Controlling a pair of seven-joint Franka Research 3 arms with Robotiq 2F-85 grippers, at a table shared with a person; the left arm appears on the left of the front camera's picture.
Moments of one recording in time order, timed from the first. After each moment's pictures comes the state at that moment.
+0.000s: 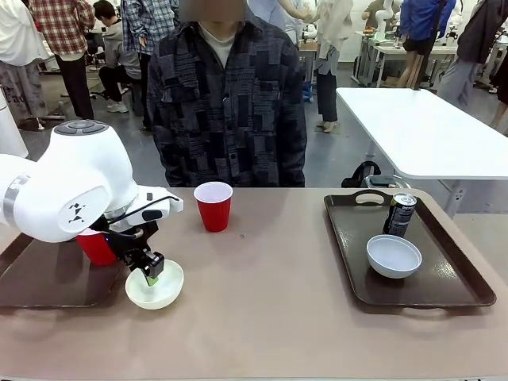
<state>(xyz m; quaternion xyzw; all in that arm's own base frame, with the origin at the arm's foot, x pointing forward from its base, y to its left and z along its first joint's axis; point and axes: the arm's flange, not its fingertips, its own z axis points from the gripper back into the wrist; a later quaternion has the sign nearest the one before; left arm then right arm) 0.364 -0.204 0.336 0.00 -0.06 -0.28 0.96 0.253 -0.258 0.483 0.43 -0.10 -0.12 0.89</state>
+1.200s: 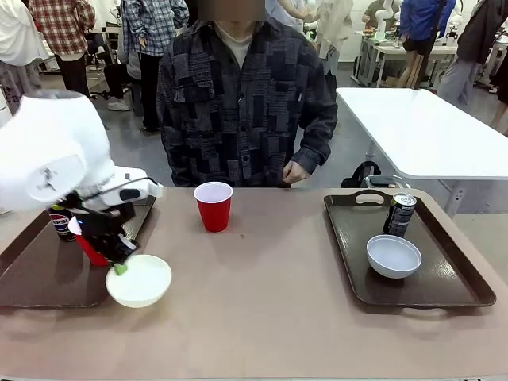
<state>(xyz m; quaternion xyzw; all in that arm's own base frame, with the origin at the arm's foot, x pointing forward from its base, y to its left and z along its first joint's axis) 0.349 -0.161 0.398 0.00 -0.02 -0.24 0.97 0.253 -0.258 0.483 0.43 -0.10 -0.12 0.89</state>
